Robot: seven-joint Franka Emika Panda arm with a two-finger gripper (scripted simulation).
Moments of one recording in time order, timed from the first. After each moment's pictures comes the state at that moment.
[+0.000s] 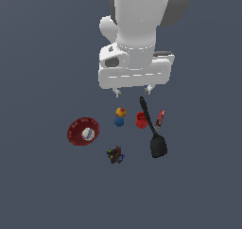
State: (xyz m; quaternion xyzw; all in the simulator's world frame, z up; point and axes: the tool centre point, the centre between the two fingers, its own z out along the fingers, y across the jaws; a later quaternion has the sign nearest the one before) arm 0.014 0.039 0.323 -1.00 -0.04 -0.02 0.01
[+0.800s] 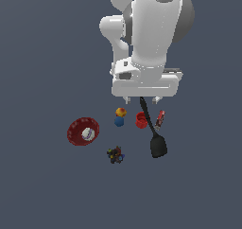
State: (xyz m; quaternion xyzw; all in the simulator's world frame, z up) arm 0.012 0.073 0.280 -1.00 0.01 -0.01 0.01
